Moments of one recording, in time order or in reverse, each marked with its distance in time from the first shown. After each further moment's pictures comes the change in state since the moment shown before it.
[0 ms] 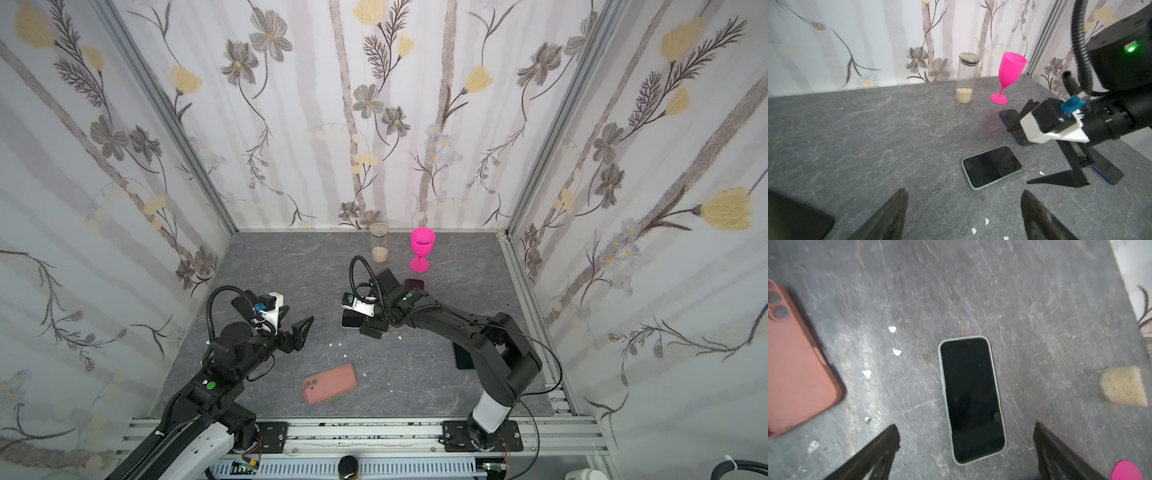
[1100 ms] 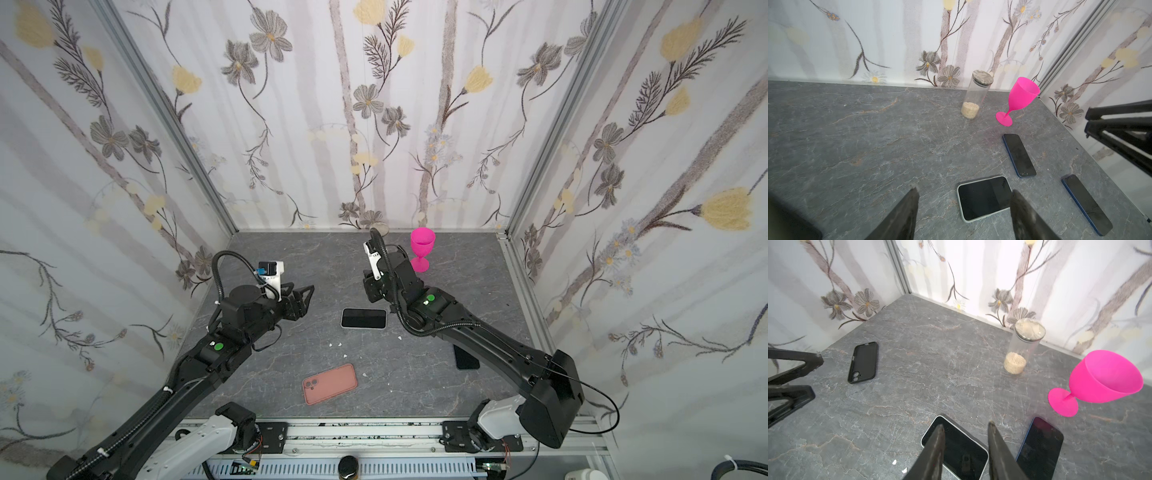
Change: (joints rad) left arm 0.029 0.263 0.258 -0.026 -0.031 -0.149; right arm 0.111 -0.340 0.051 0.125 0.425 0.766
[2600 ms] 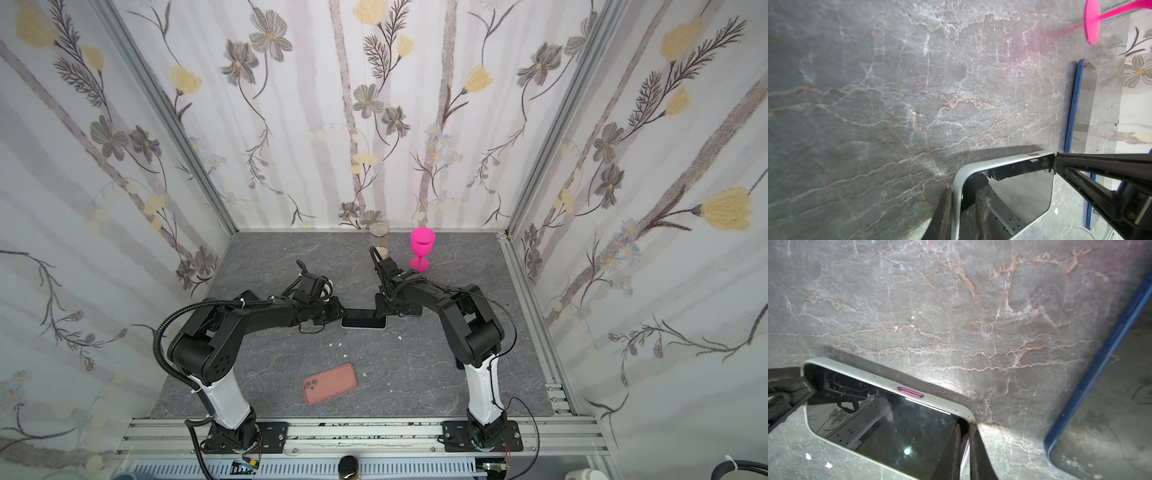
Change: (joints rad) left arm -0.003 0.990 0.247 0.118 0.294 -0.382; right arm -0.240 0.682 0.203 -0.397 -0.348 0.313
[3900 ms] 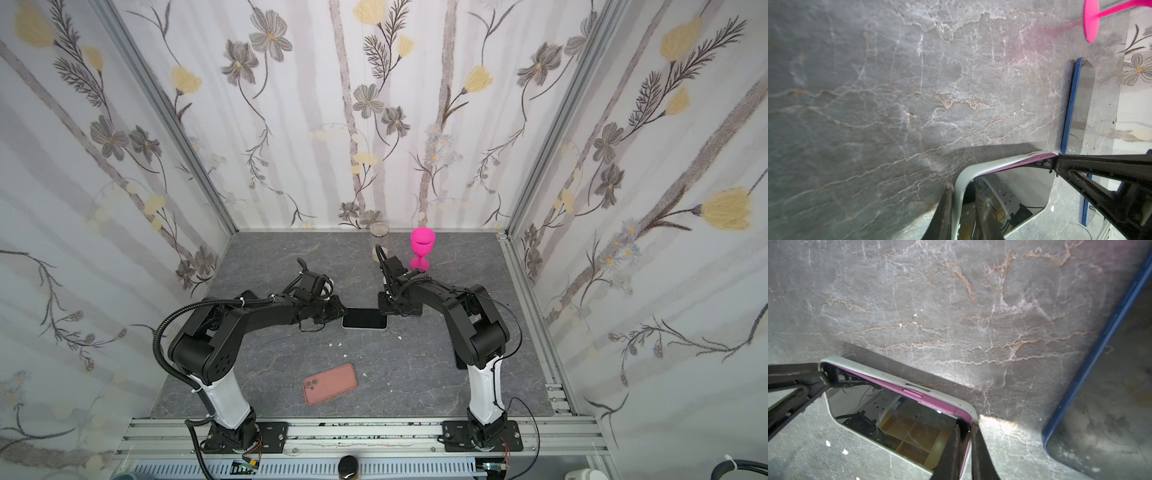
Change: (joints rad) left arm 0.001 0.003 0.024 -0.037 0.015 0.003; right arm -0.028 -0.057 -0.021 0.012 -0.060 0.012
